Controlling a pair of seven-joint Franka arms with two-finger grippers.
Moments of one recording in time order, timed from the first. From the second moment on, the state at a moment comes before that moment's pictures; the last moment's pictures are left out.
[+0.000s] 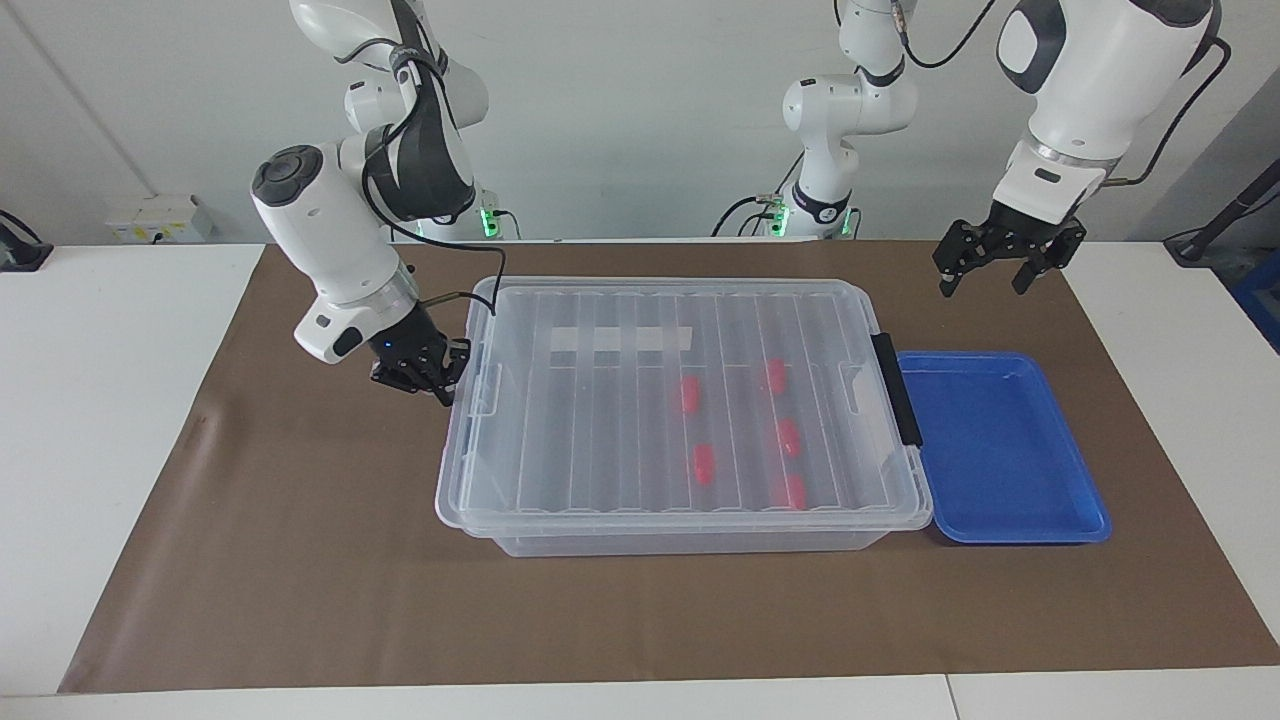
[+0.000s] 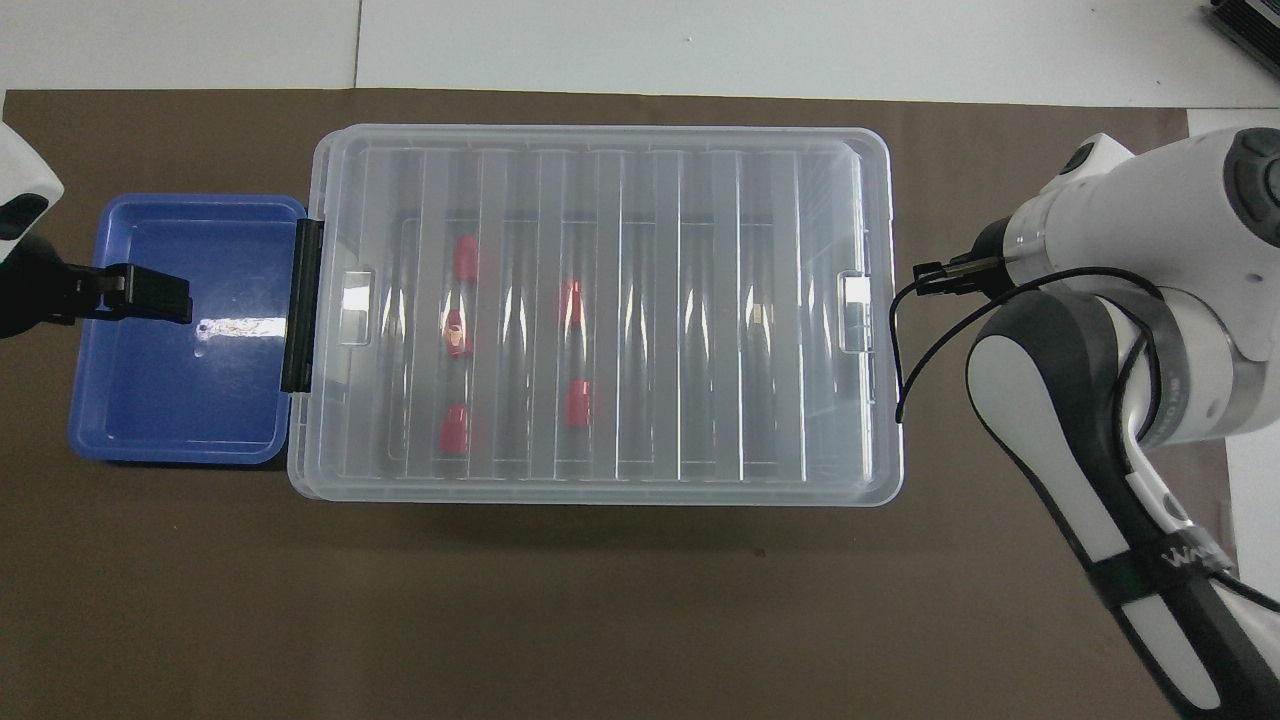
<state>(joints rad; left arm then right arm) -0.03 -0.03 -0.06 -1.66 0.01 1.69 -0.04 0.22 0.14 -0.10 -1.80 0.07 2.06 -0.05</state>
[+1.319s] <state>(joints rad) -0.03 -0.03 -0.05 -1.66 0.01 1.69 -0.04 0.12 -0.01 -0.11 -1.61 0.03 1.52 0.15</state>
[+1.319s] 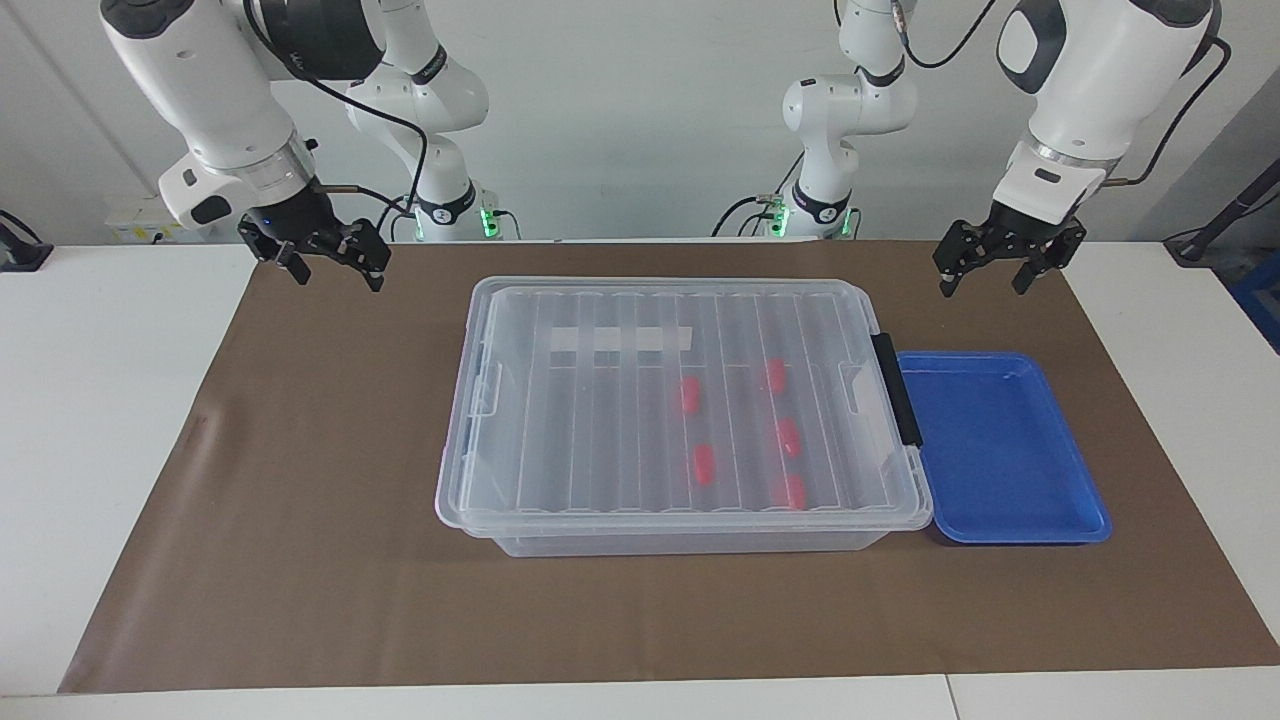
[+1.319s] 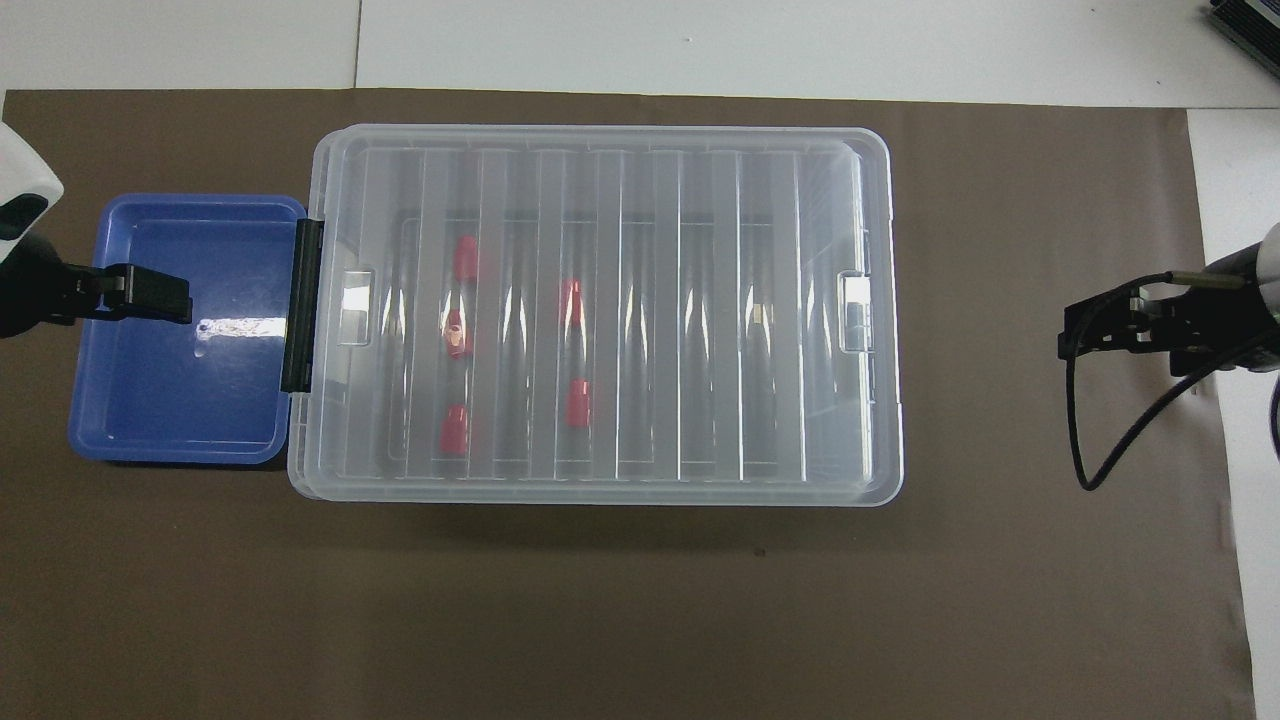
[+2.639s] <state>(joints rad) -0.03 -0.03 -0.06 -1.67 0.01 1.69 -0.04 0.12 -0.02 -0.10 -1.61 -0.03 1.52 0.07</state>
